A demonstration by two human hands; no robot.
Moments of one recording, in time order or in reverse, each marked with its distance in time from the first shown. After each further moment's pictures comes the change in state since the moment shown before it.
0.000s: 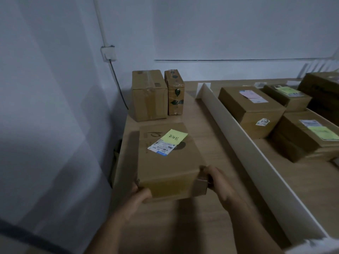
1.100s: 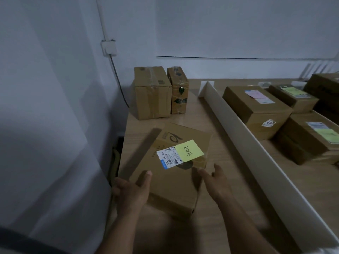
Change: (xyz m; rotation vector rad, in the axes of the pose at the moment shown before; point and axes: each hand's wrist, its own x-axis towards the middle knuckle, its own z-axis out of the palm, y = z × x) left_hand 0.032 0.008 0.000 0.256 0.466 -0.232; right_hand 0.018 0.004 0.030 -0.343 0.232 0.094
